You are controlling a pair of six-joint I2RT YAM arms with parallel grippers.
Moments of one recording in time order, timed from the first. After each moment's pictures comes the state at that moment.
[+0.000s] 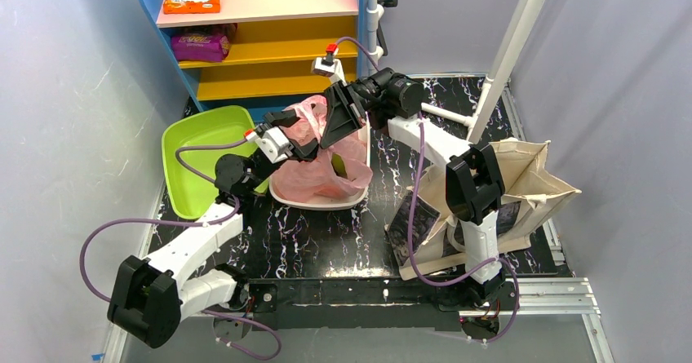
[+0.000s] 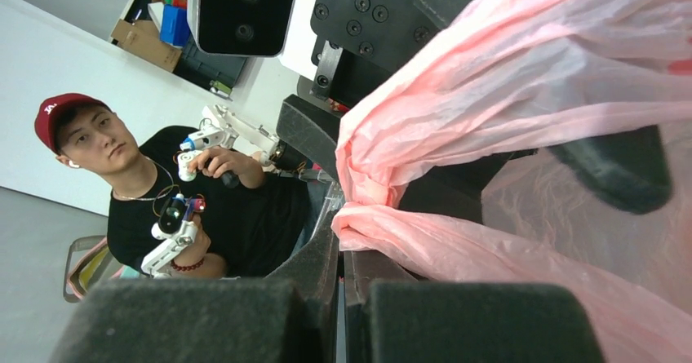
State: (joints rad) left arm -0.47 1.07 0.63 0.94 0.47 0.12; right arm 0.67 2.04 1.78 1.46 -1.58 2.09
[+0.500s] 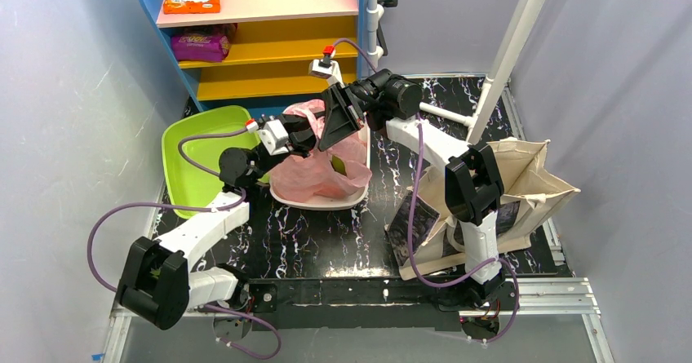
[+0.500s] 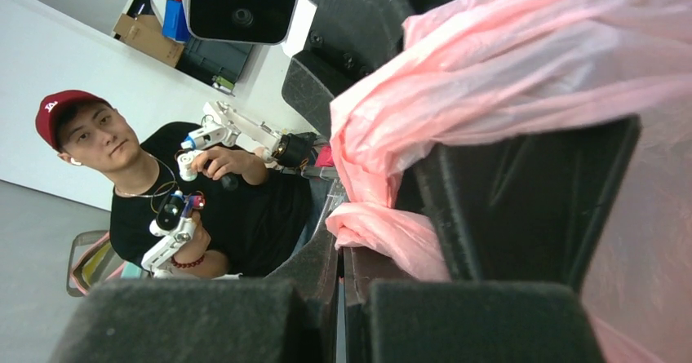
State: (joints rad) left arm -0.46 1.19 0.68 1.09 0.59 -0.04; right arm 0.68 2.04 1.78 1.46 -1.58 2.09
